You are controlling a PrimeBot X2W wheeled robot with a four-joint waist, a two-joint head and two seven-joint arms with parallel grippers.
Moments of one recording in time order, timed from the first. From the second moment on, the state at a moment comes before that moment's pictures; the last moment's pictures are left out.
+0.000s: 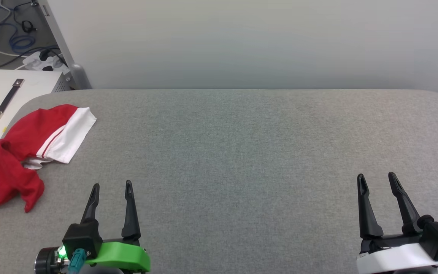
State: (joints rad) left arm 0.08 0.06 -0.02 0.03 -0.11 0.06 -0.26; right arm 0.12 -0.05 0.00 -0.11 0.16 0.13 -0.26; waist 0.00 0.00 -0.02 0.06
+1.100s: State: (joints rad) left arm 0.04 0.05 0.03 0.03 -0.14 0.07 -0.26; right arm 0.11 -0.05 0.03 -0.13 0.13 0.13 -0.26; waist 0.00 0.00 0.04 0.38
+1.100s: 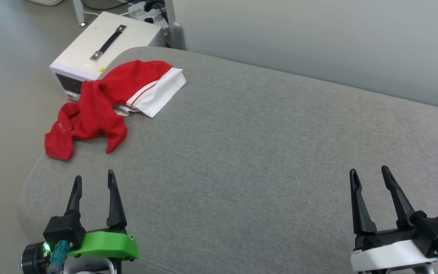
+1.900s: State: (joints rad) left arm 0.04 0.05 0.05 0.04 -0.18 0.08 -0.26; right arm 0.10 -0.05 0.06 -0.13 0.10 0.13 -0.26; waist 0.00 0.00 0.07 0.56
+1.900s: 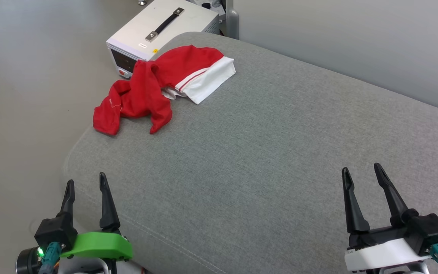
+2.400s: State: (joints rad) left arm -0.31 0.09 0.24 0.18 -0.17 -0.08 -0.26; right arm 0.01 -0.07 0.07 -0.16 0.03 0.13 -0.26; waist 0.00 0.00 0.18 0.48
